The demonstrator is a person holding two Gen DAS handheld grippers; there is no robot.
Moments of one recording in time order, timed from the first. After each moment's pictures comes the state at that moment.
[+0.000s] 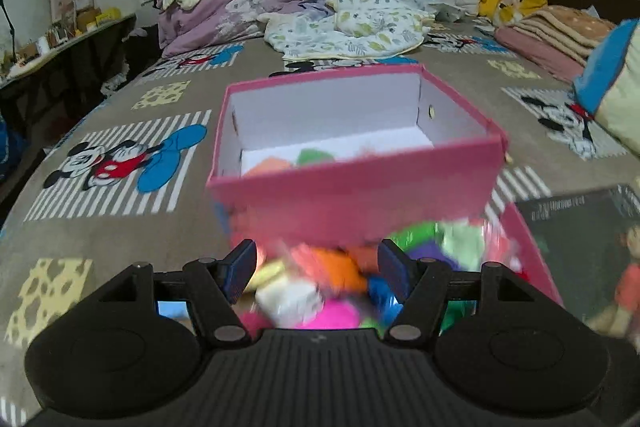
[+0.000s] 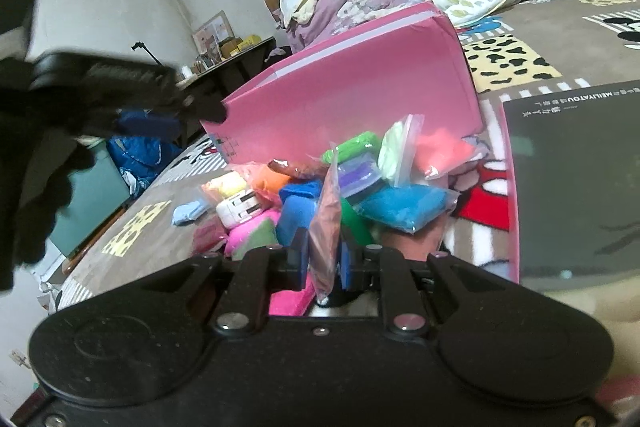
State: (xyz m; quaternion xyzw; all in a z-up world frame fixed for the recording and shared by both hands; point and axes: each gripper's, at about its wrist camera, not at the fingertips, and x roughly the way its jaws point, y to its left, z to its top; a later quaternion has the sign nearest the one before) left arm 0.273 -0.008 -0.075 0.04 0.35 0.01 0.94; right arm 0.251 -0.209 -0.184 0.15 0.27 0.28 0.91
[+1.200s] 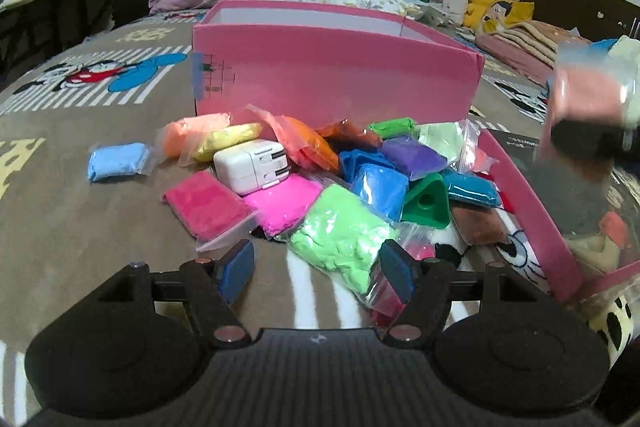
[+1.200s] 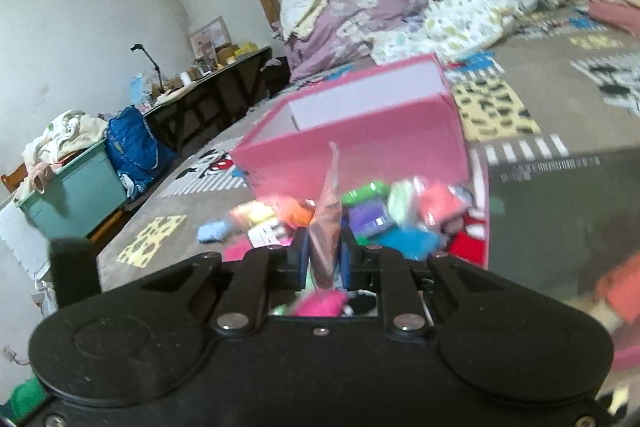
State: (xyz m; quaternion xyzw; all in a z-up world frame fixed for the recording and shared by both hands) left arm 0.222 0.005 -0.166 -0.05 0.34 -0.03 0.94; right arm 0.222 -0.214 -0.105 0.12 0.26 0.26 0.92
